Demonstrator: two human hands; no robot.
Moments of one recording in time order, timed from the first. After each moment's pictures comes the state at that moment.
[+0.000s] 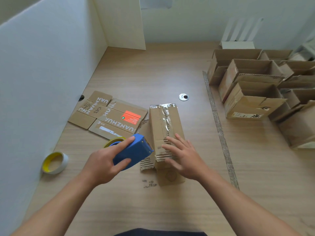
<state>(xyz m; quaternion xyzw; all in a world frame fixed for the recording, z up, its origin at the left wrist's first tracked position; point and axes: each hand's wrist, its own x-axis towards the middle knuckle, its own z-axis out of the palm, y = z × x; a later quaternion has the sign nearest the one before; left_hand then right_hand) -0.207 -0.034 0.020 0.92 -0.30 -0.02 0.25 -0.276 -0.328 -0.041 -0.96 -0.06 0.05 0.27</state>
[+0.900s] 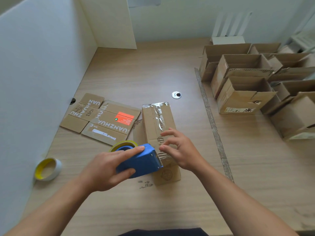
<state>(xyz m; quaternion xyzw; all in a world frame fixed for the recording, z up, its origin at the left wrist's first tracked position) -0.209 -0.053 0.036 0.86 -0.45 -0.09 0.23 -0.268 -0.329 -0.005 -0.85 0.02 0.00 0.52</state>
